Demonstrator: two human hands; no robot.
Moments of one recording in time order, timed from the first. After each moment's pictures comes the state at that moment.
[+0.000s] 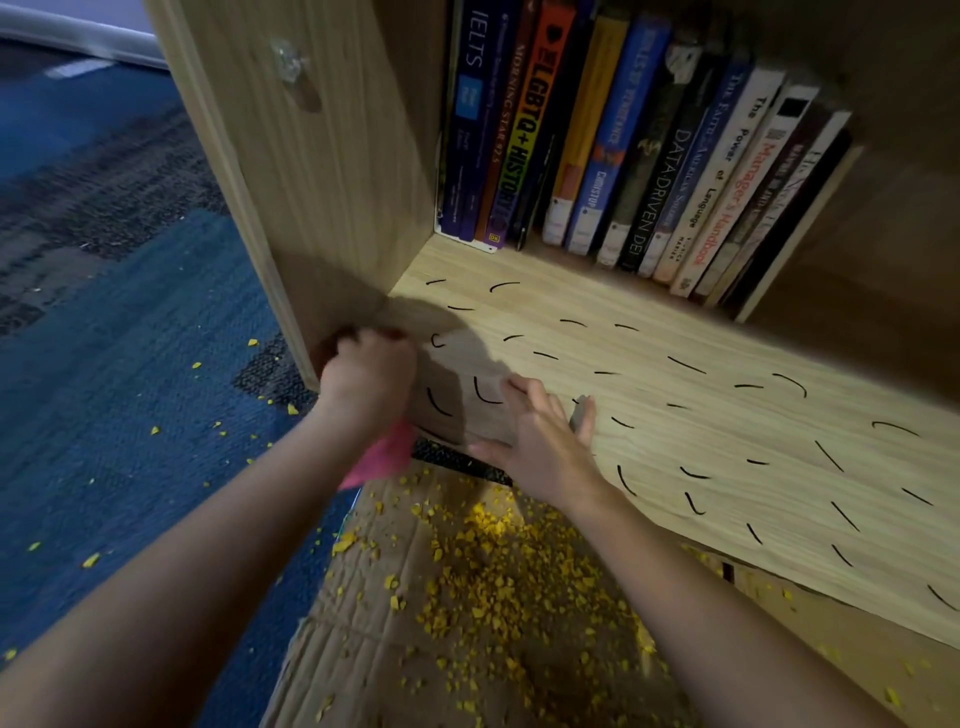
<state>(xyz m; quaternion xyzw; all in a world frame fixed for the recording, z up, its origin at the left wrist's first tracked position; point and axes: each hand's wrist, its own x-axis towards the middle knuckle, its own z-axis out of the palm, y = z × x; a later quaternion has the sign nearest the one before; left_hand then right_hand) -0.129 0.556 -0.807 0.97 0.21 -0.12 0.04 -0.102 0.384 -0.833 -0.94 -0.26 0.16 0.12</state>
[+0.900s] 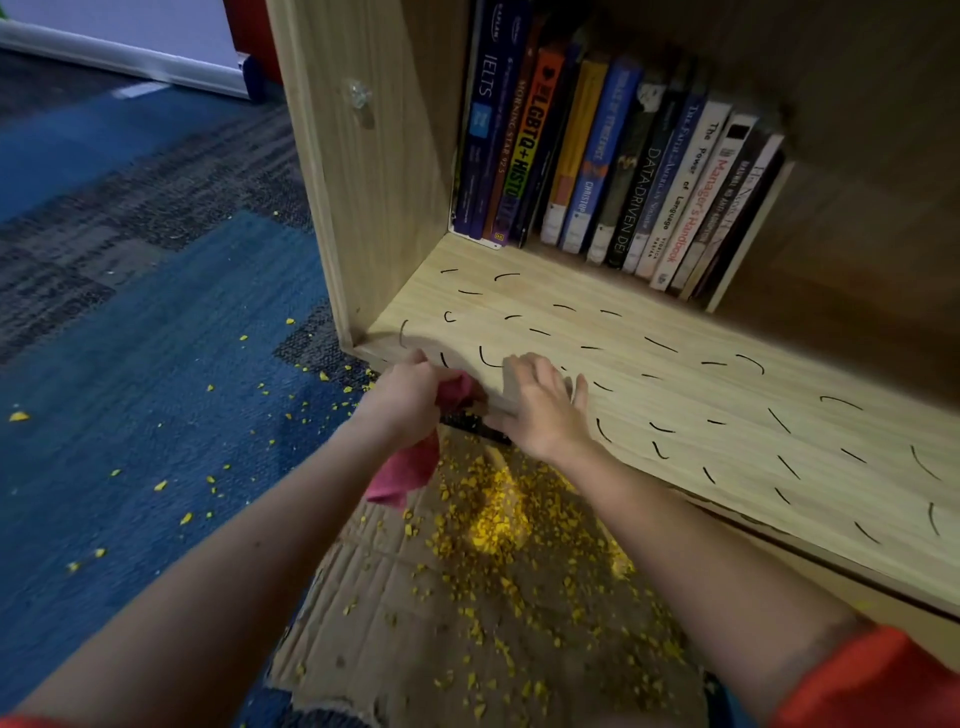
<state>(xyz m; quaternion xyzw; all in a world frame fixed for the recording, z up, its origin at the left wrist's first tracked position) -0.195 0.527 -0.817 0.96 0.12 -0.05 0.25 -0.132 0.371 -0.816 -0.95 -0.25 0.12 0.10</state>
